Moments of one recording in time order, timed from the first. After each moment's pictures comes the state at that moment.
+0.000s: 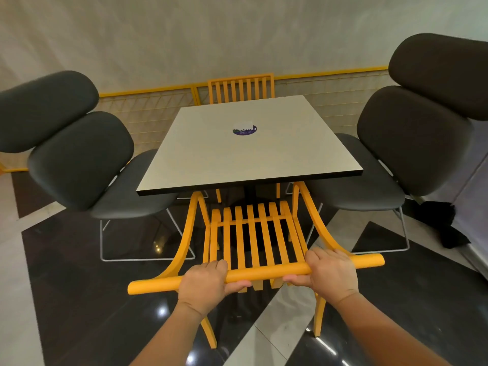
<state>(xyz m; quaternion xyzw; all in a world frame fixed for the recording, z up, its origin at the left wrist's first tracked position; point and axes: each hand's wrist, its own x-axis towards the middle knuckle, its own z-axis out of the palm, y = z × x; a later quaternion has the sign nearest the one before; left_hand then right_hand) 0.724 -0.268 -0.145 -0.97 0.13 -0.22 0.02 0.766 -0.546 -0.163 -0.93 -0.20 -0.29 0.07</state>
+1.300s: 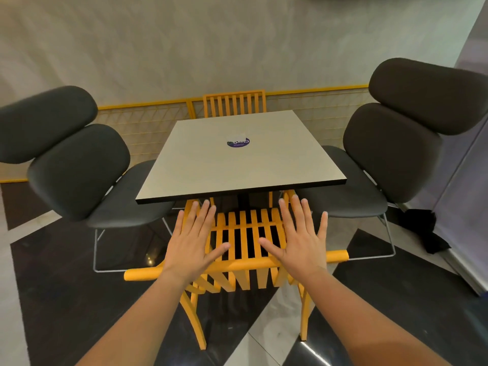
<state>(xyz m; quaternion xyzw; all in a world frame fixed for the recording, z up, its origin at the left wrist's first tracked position) 0.749 -0.247 -0.075 -0.98 0.10 -0.16 0.03 0.763 -0.502 -0.088 -0.97 -0.09 -0.19 0.12</state>
